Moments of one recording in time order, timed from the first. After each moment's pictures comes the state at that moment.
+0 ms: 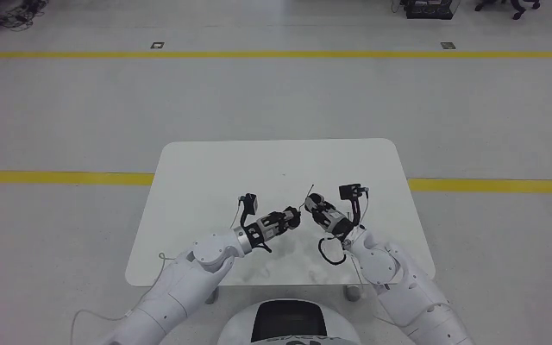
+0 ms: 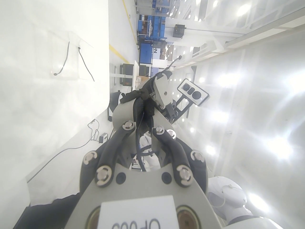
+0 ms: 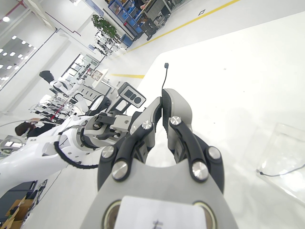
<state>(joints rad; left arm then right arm) 1.31 -1.21 -0.85 -1.25 -0.51 -0.28 -0.56 -1.55 -1.20 1.11 -1.53 -0.57 -0.29 0.14</state>
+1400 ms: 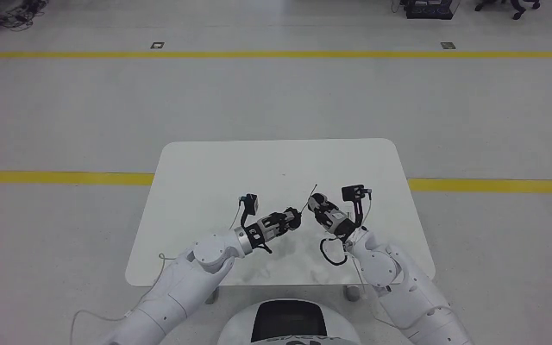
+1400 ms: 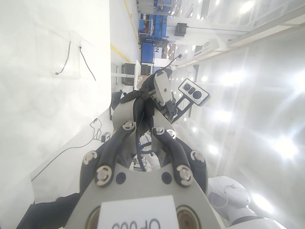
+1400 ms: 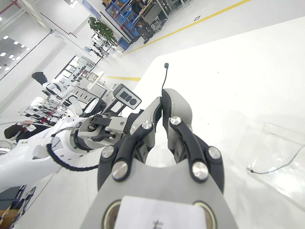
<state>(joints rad) 1.31 -1.21 -0.85 -1.27 -0.49 -0.27 -0.56 -1.57 -1.21 1.13 -1.54 -0.61 -0.28 0.11</state>
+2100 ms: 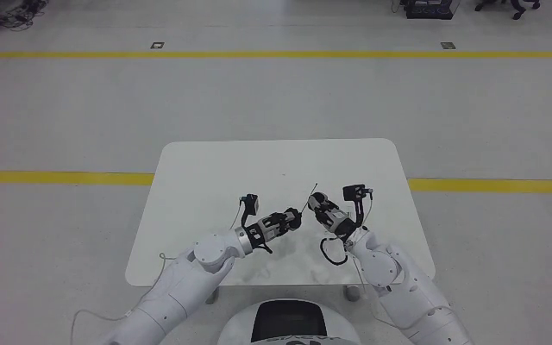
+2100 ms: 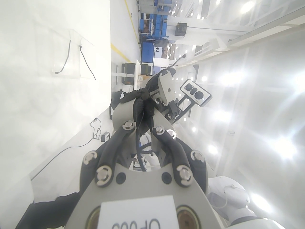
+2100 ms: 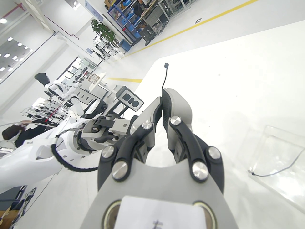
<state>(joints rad) 1.31 -1.21 -0.84 -1.26 -0.49 -0.27 -0.56 -1.57 -1.21 1.13 -1.54 -0.61 -0.29 0.10</state>
